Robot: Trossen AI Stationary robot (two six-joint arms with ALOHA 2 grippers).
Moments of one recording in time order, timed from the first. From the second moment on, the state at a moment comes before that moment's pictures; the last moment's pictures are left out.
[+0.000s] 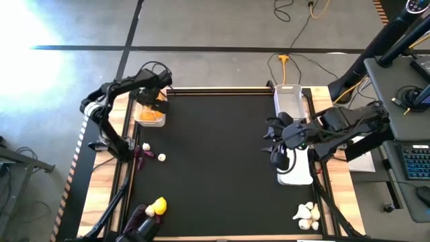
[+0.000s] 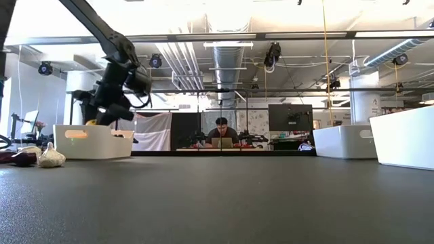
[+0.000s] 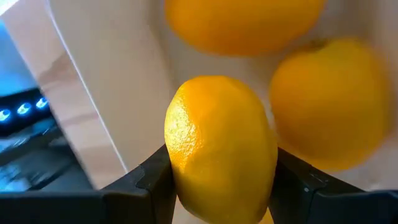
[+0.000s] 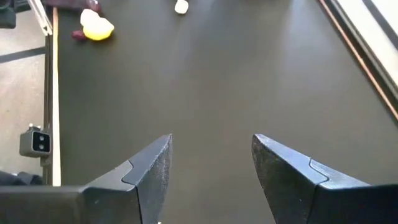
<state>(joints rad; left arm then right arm) 0.96 1.70 1.15 -1.19 -0.35 -0.33 0.31 1.29 1.58 -1.18 0.28 0.48</state>
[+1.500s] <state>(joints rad) 0.57 1.29 1.28 -1.25 -0.07 -0.42 0.37 1.29 1.56 -1.17 0.45 0.38</state>
